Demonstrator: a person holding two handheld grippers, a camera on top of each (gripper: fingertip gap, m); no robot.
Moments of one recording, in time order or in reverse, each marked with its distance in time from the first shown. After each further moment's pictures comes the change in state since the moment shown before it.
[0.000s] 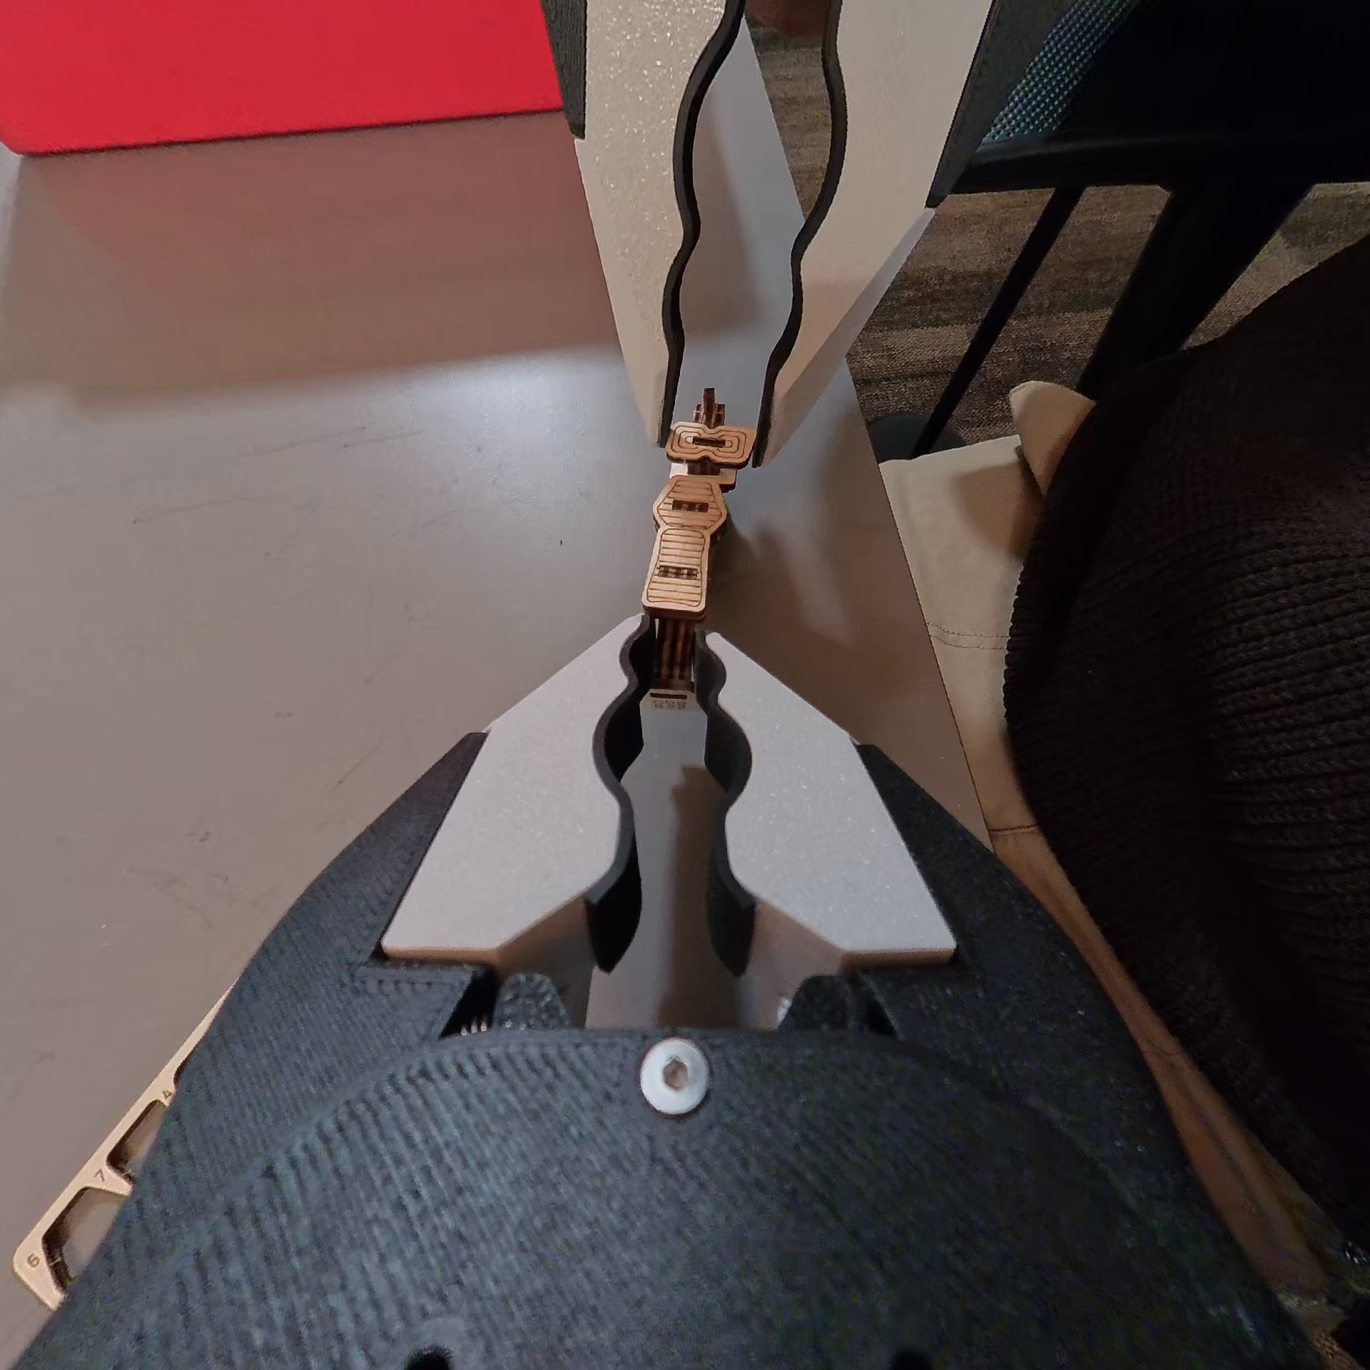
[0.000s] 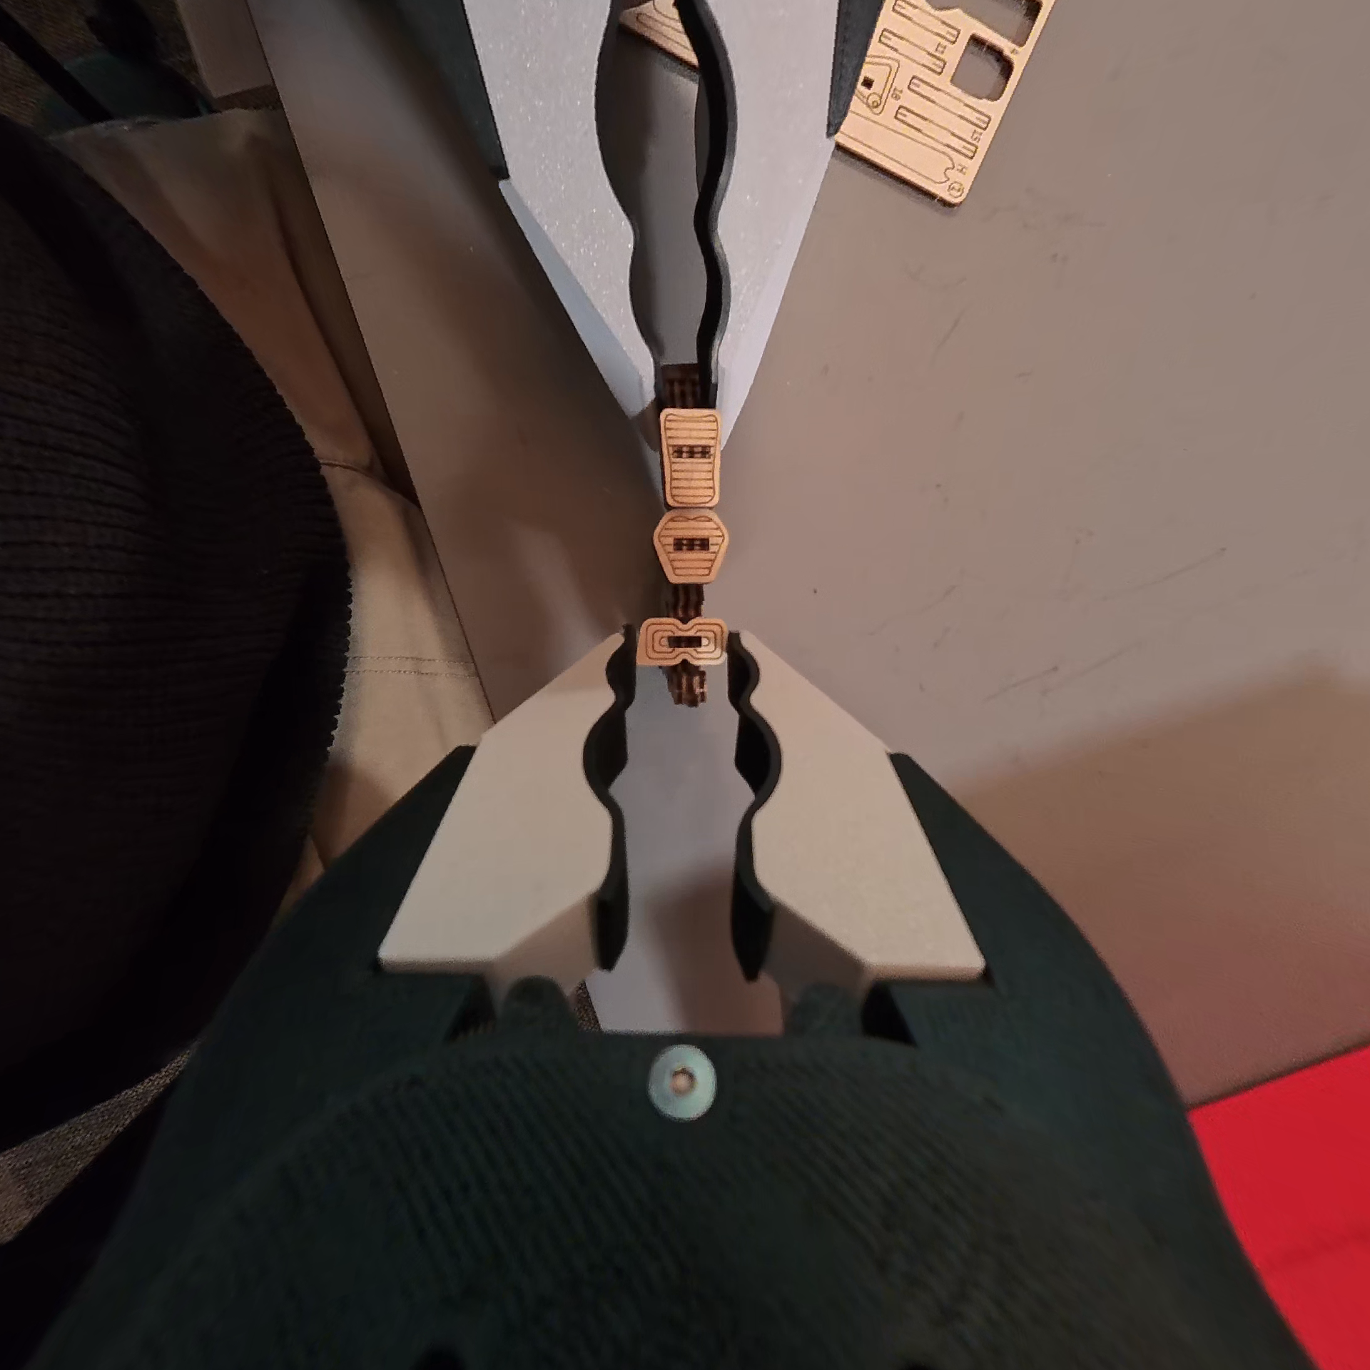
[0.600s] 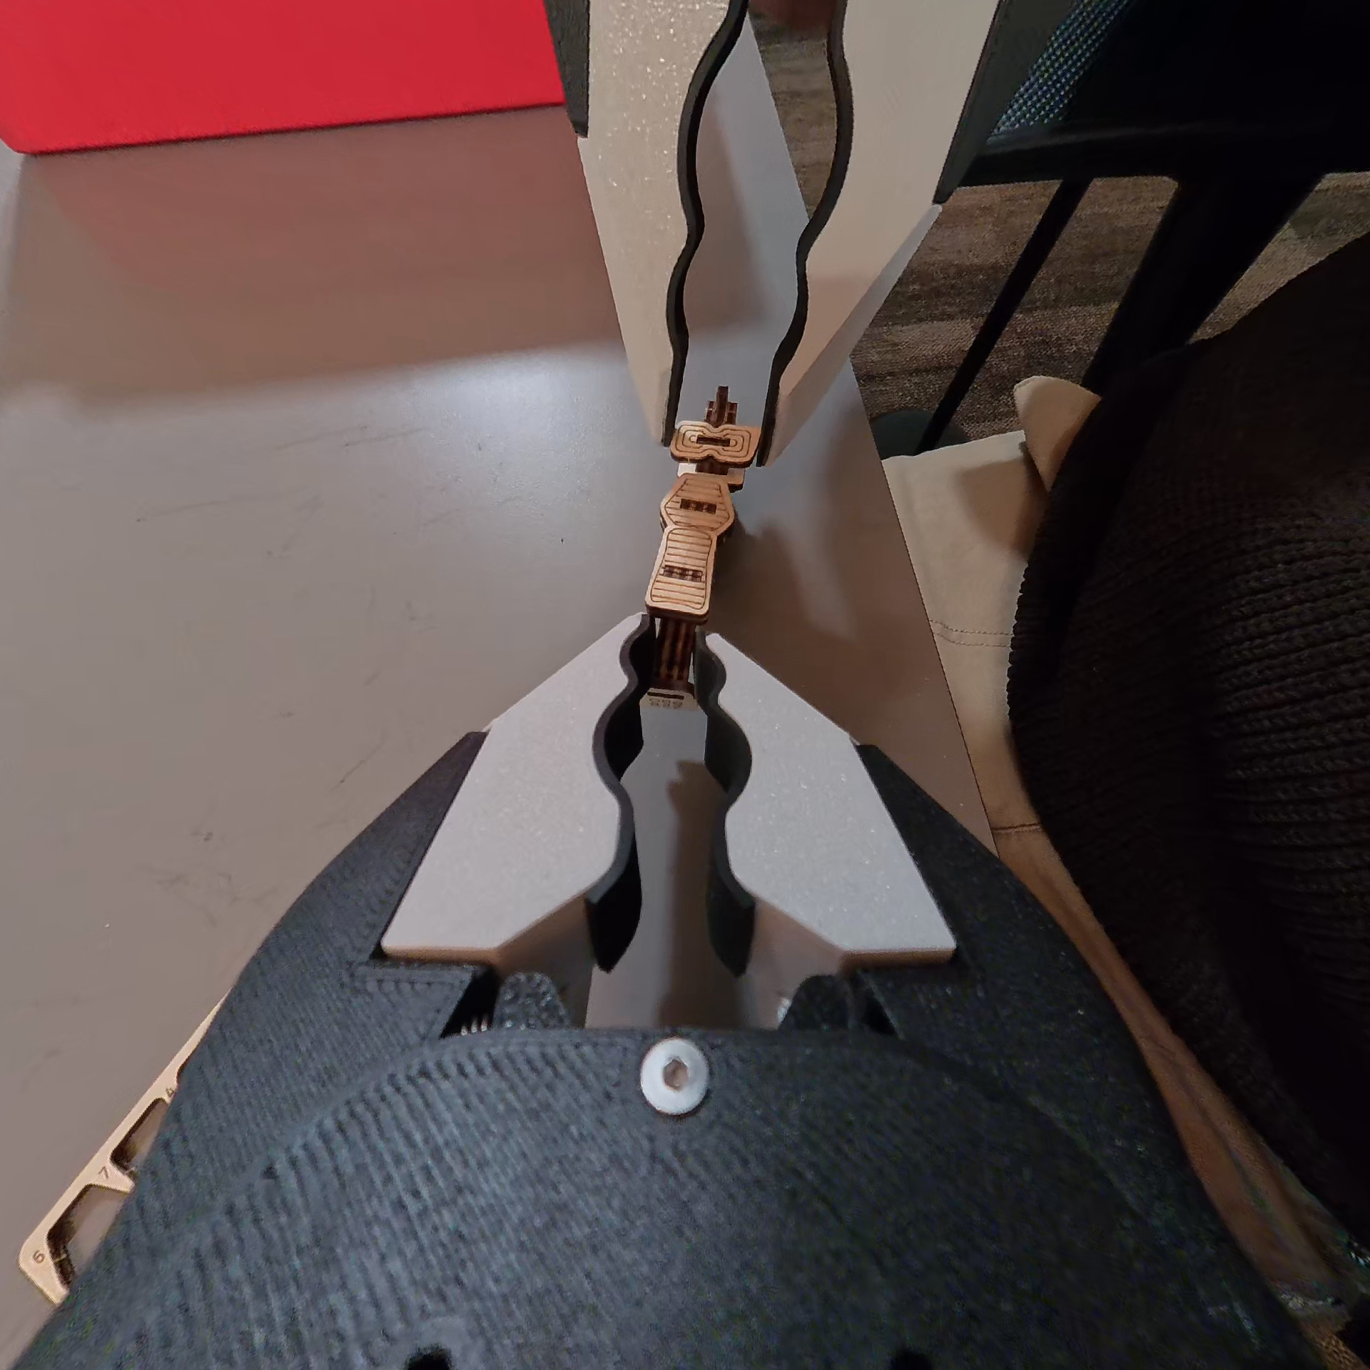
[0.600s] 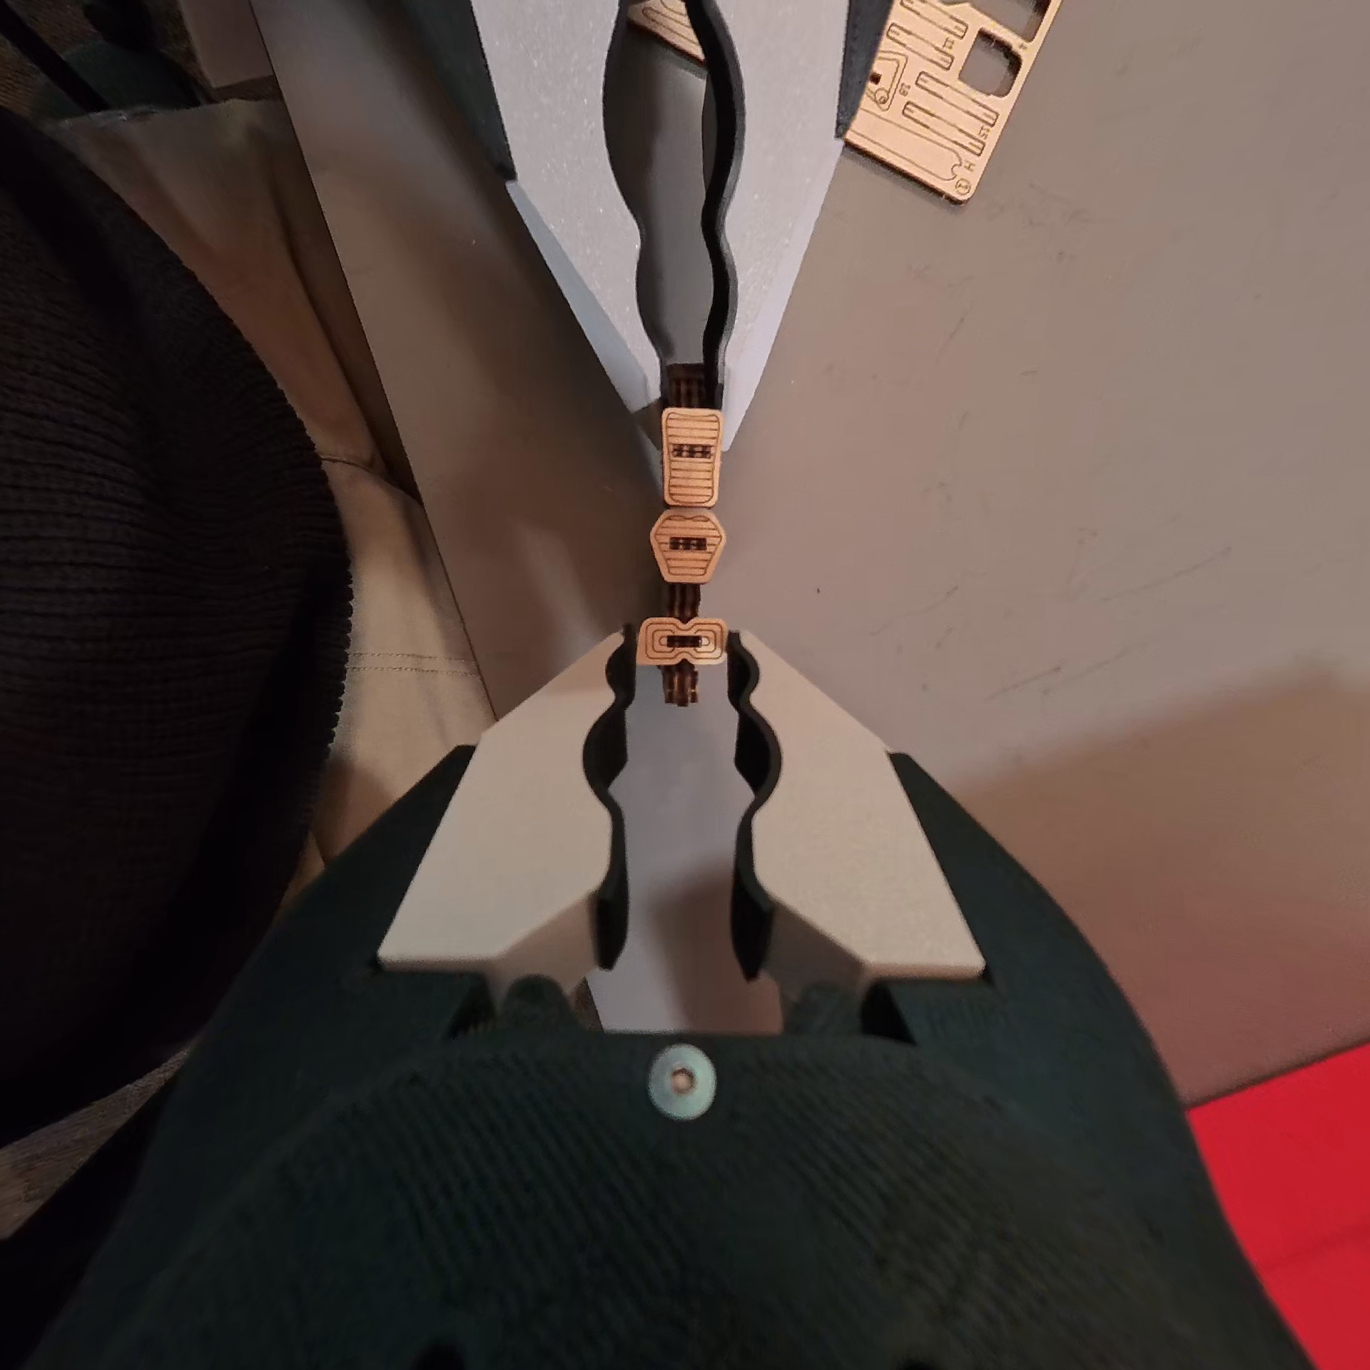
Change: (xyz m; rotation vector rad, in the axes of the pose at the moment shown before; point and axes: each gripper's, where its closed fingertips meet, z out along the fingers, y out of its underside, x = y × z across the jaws) left arm 0.000 0.001 0.001 -0.005 -0.004 0.005; right arm -0.001 0.000 0.000 -0.005 -0.001 -0.003
